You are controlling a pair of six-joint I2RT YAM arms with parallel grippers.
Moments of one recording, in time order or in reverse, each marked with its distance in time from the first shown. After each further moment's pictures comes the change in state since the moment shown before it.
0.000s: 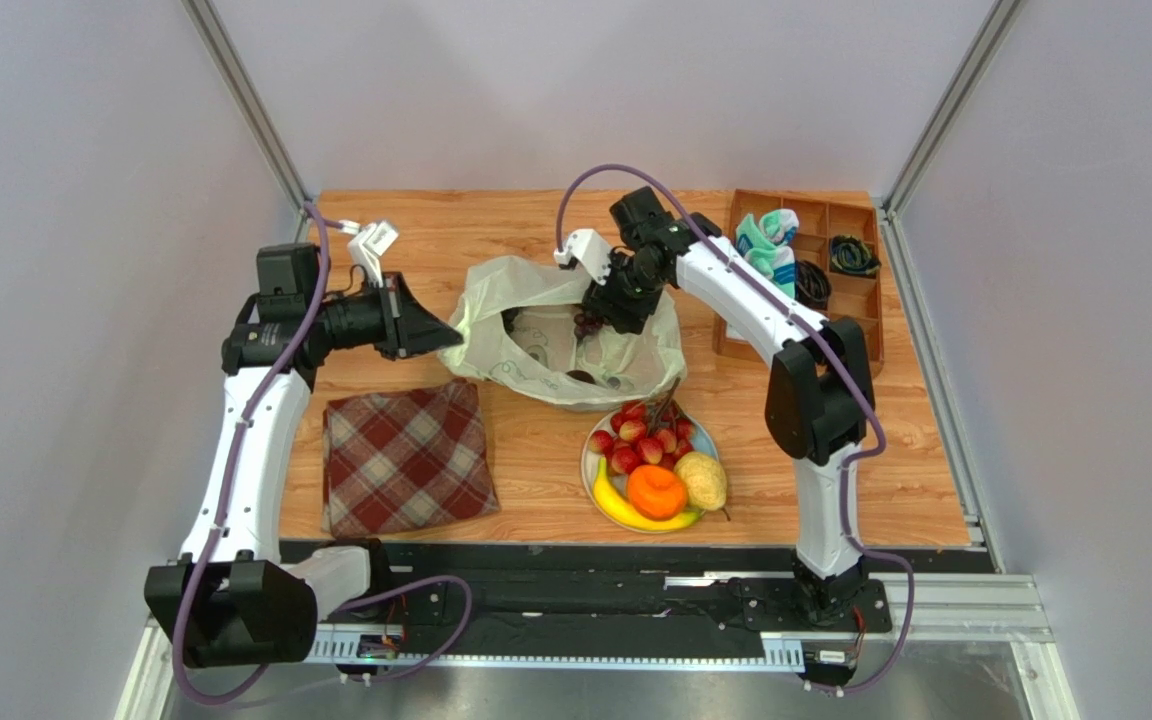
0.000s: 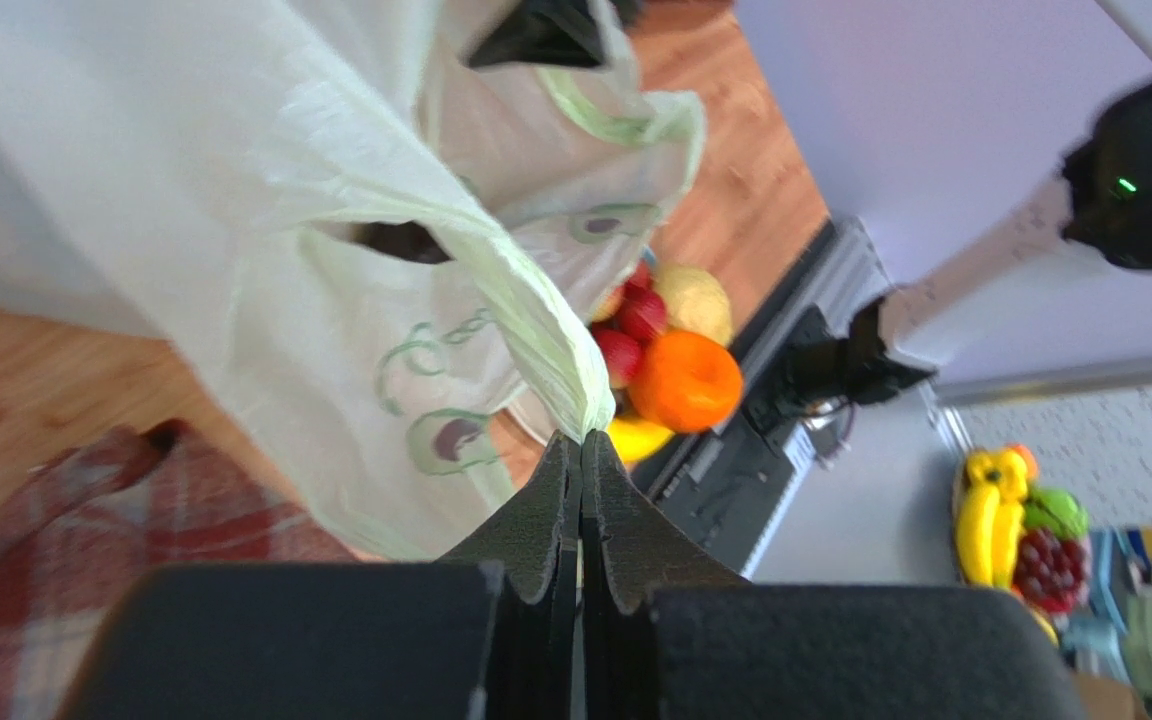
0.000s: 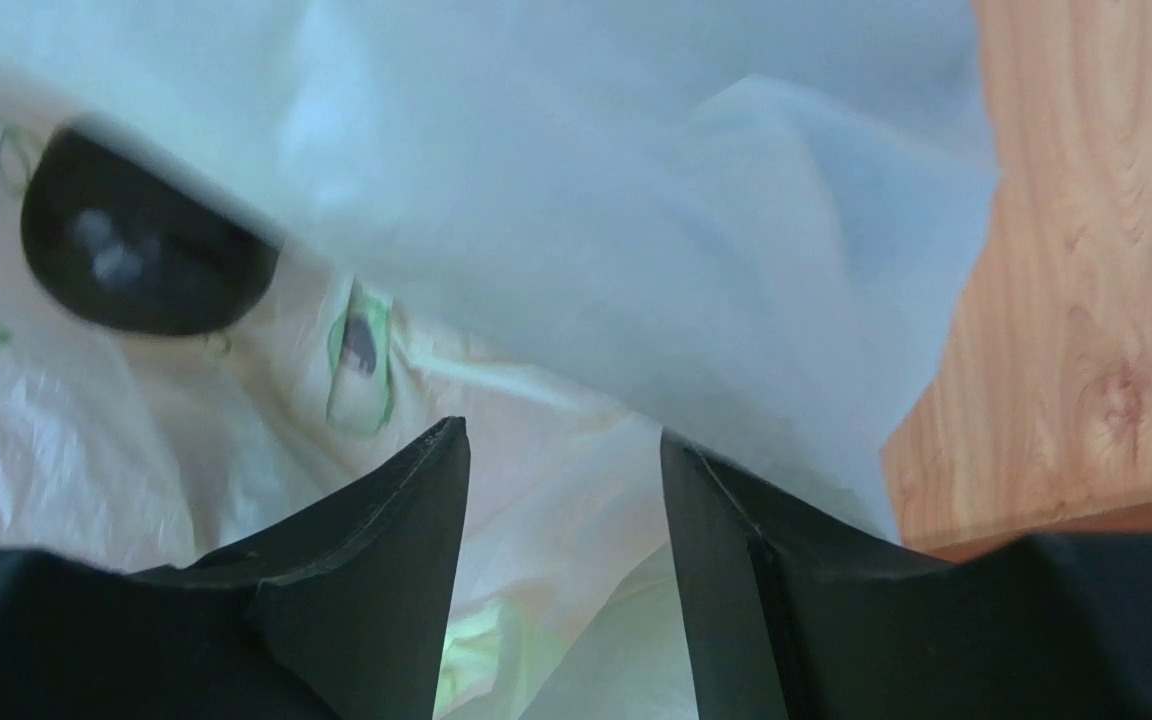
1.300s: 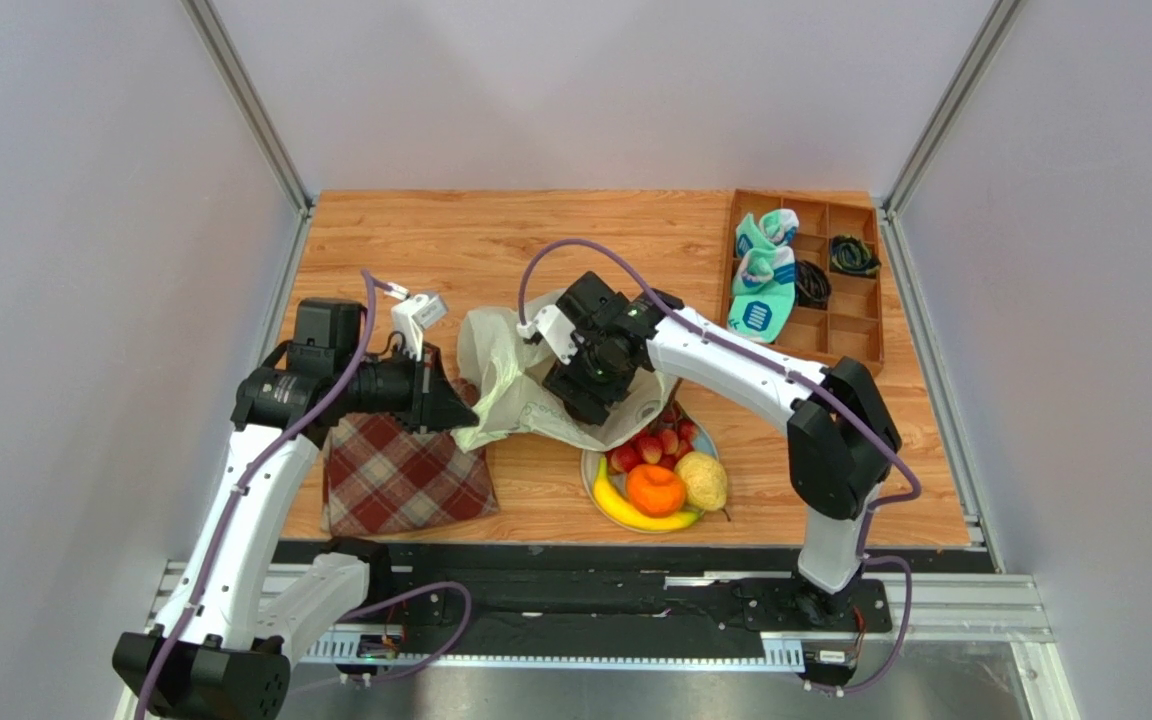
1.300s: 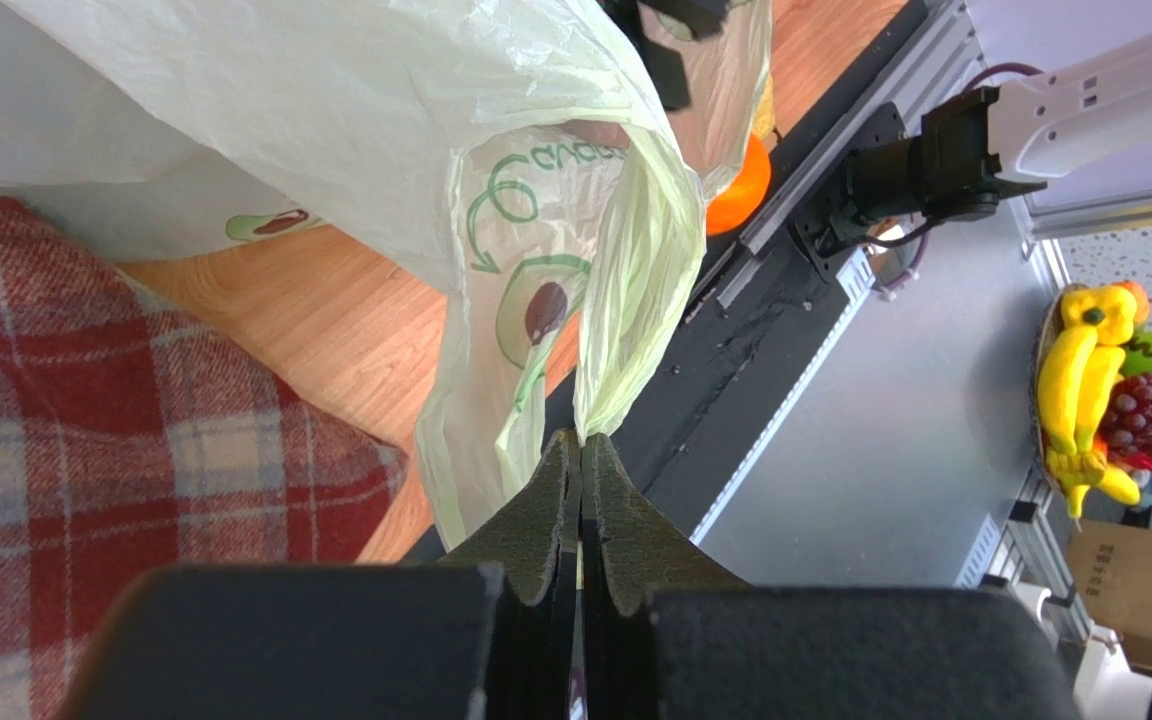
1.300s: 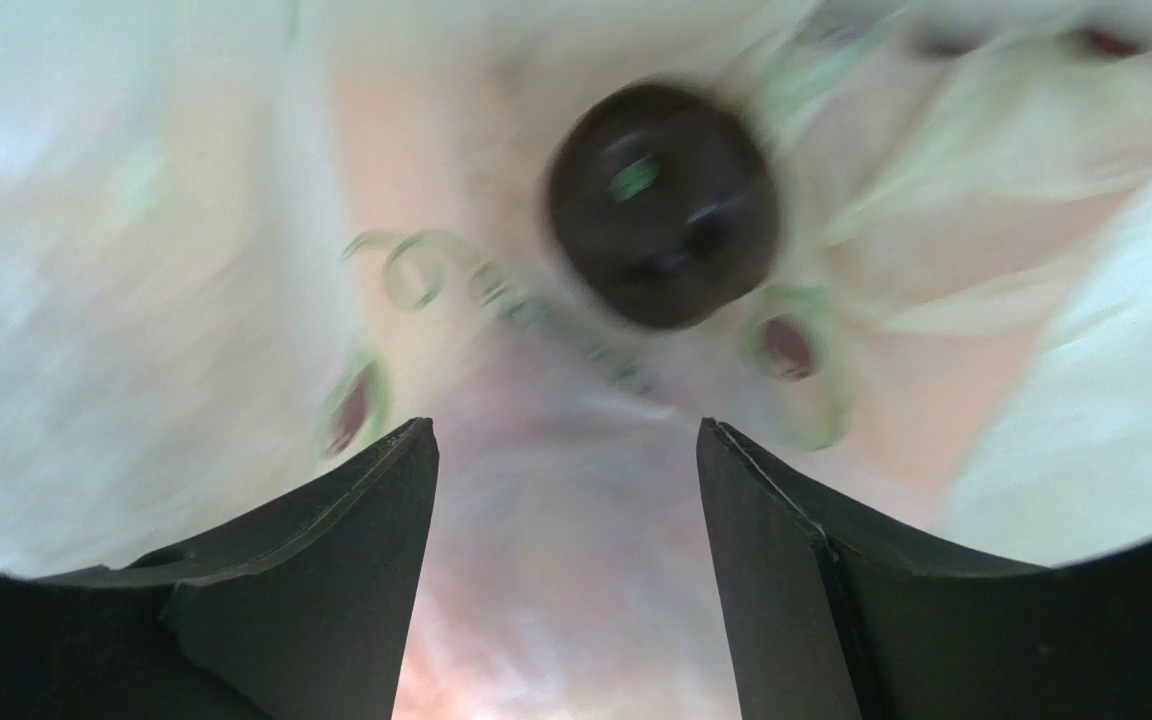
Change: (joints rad) left arm -0.225 -0.198 -0.103 -0.274 -0.177 0.122; right arm 0.294 -0.229 -0.362 0.041 0.085 0.436
